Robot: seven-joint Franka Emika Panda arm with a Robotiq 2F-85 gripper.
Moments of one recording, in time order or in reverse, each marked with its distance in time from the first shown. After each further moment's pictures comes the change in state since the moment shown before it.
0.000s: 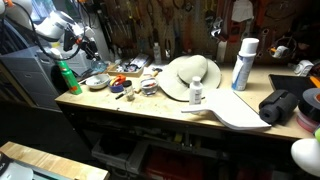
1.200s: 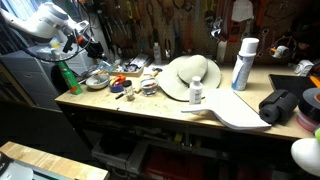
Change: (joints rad) arm -0.111 -0.461 -0.068 -0.612 -0.029 0.764 -0.013
